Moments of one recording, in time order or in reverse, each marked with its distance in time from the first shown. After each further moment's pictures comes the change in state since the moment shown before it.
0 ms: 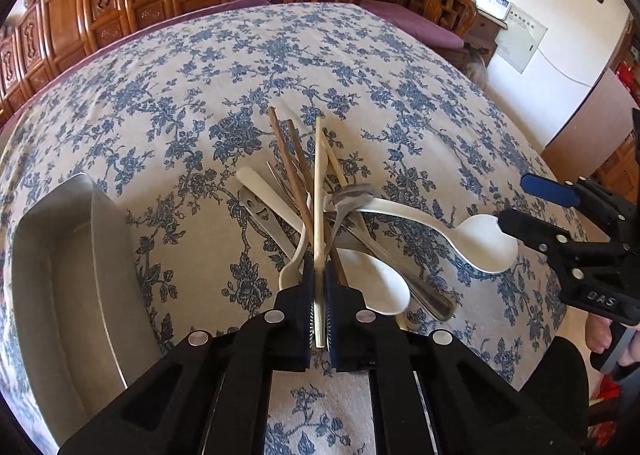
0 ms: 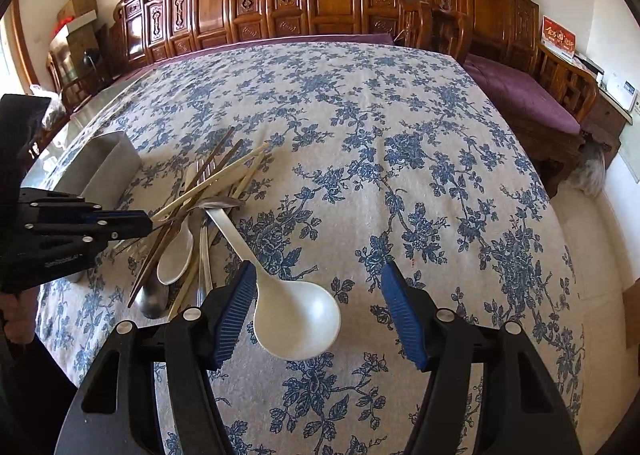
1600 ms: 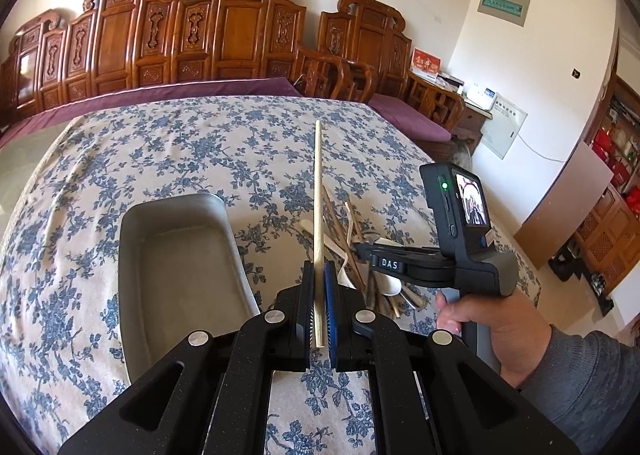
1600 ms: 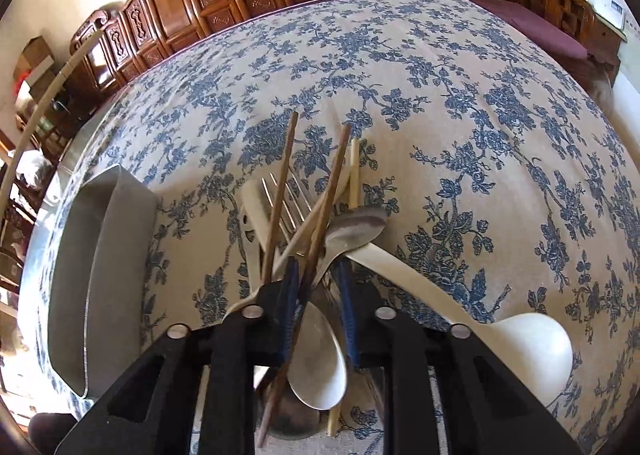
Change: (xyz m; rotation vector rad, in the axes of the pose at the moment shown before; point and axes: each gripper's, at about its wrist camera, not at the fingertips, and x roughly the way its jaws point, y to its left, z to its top) left arm -0.133 0.054 -0.061 -0.105 -0.328 -0.057; right arm 0.080 0.089 0.036 0.254 0.111 0.031
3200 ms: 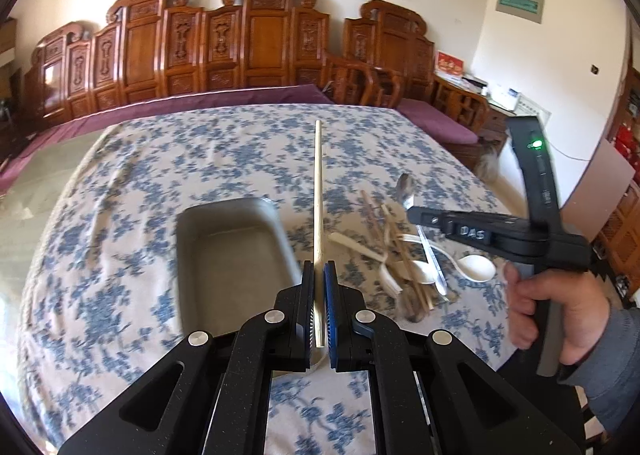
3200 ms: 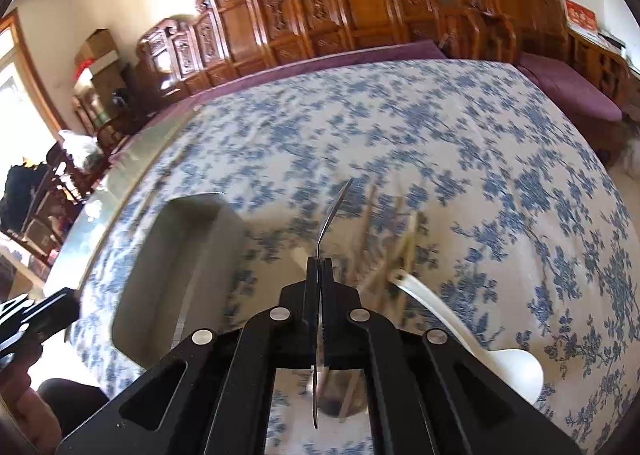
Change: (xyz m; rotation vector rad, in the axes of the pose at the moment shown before) left arm -0.031 0.022 -0.002 0.002 -0.014 0.126; right arm -0.077 0.045 0.008 -0.172 -0.148 0.185
